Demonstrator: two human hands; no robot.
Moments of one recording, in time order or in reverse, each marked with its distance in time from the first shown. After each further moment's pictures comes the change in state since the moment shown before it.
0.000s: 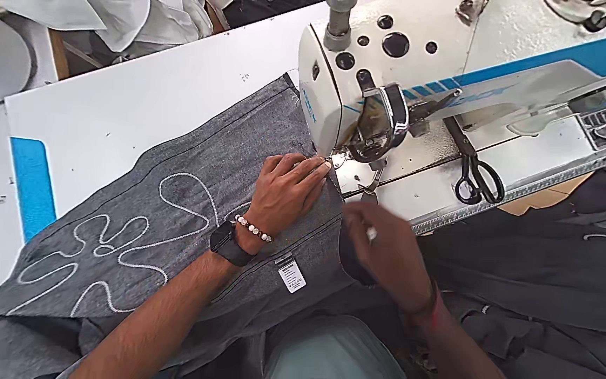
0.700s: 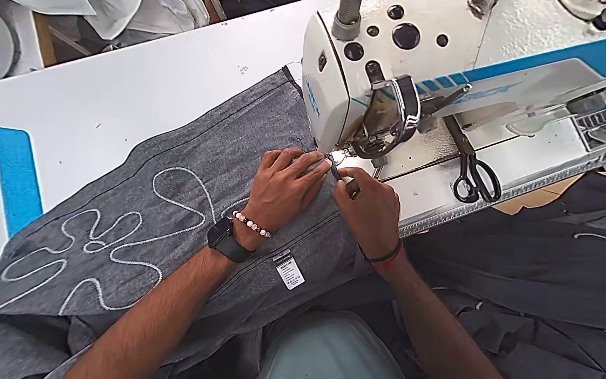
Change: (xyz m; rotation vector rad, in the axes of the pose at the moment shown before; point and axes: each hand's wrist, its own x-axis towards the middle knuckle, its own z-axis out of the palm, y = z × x) left_hand 0.000 -0.001 0.001 -0.002 -0.002 -0.004; right_hand 0.051 -0.004 0.027 -0.233 0.186 0.256
